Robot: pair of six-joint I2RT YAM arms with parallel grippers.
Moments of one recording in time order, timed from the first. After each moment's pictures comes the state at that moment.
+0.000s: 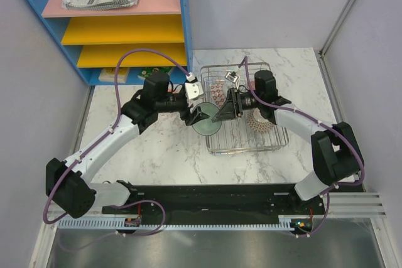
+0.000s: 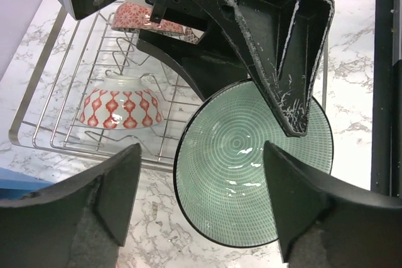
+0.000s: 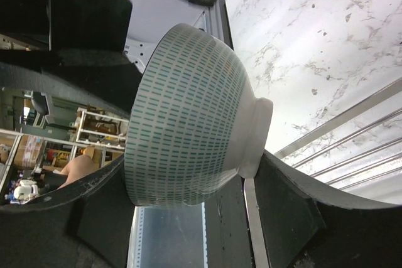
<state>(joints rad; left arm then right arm) -0.57 1.27 1.11 -0.26 0.64 0.48 0.39 1.58 0.98 0.23 -1.27 0.64</state>
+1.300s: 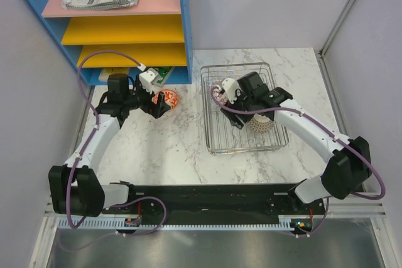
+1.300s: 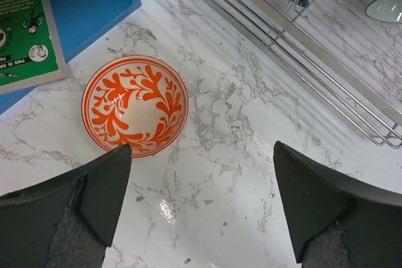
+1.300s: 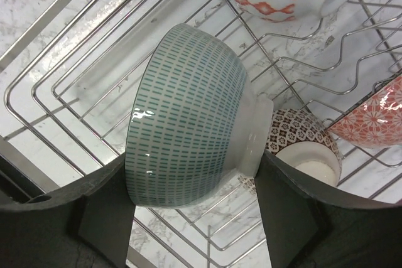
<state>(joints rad) -0.09 1.26 0.96 -0.30 0.60 0.35 0.54 1.47 1.27 -0.73 -0.17 -0.29</state>
